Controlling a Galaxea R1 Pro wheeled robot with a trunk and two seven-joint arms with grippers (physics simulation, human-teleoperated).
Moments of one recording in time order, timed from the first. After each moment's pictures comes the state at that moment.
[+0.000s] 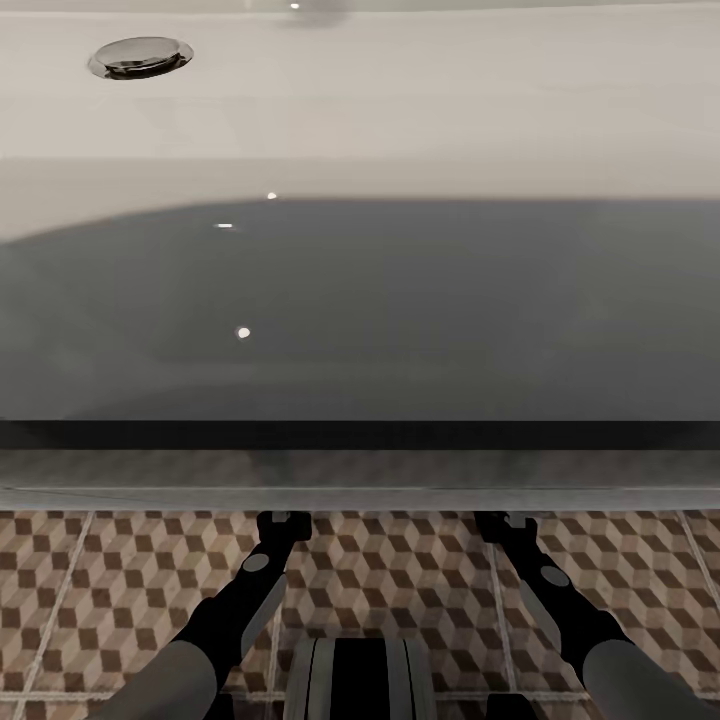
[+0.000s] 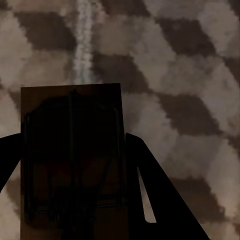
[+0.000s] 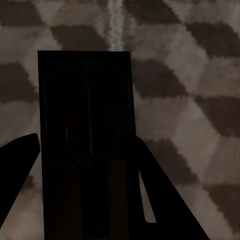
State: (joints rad) left arm -0.61 -0.08 -0.30 -0.64 0.22 -0.07 0.20; right arm -0.63 -0.13 0.11 -0.48 -0.20 -0.28 0.05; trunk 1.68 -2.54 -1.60
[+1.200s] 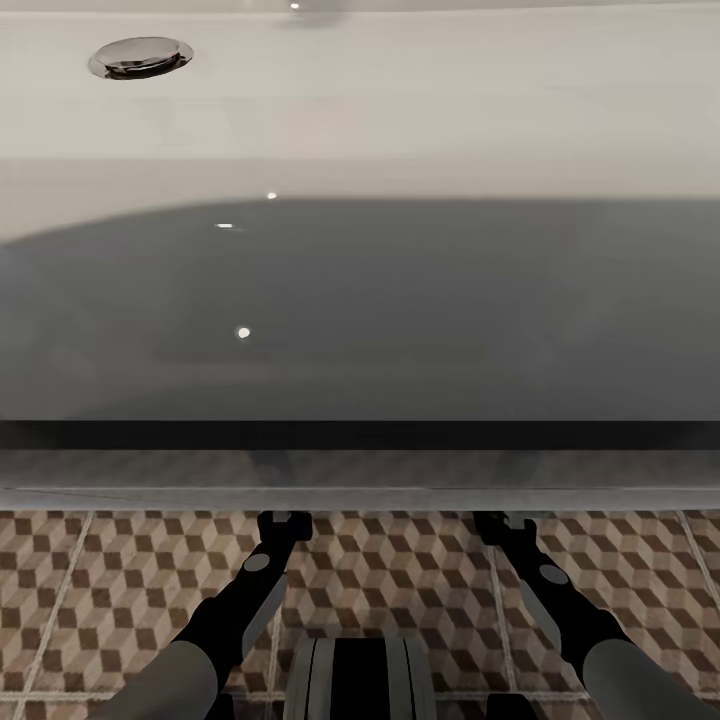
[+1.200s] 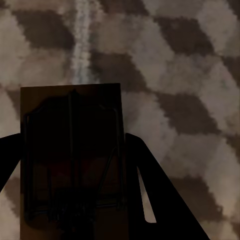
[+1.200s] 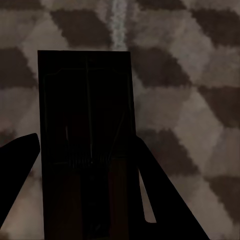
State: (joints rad) left arm -0.61 -0.09 -0.30 -0.64 0.22 -0.07 0.20; right arm -0.63 -0.13 0.11 -0.48 -0.18 -0.23 0.05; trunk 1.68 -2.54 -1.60
